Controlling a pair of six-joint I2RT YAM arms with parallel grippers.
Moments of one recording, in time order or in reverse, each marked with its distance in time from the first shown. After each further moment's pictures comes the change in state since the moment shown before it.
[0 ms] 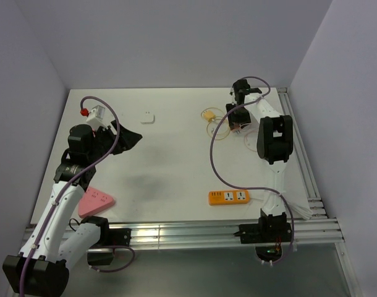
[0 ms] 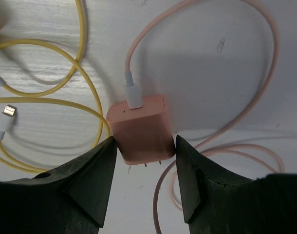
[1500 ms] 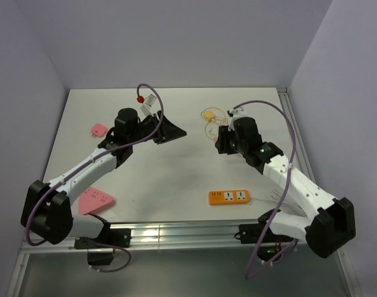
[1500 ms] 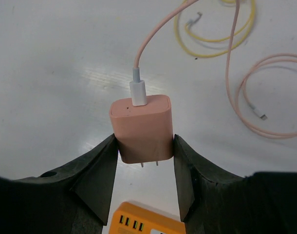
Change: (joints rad) left arm -0.320 0.458 0.114 0.458 0.216 -0.291; right arm 0.326 -1.103 -0.981 0.479 0.019 0.271
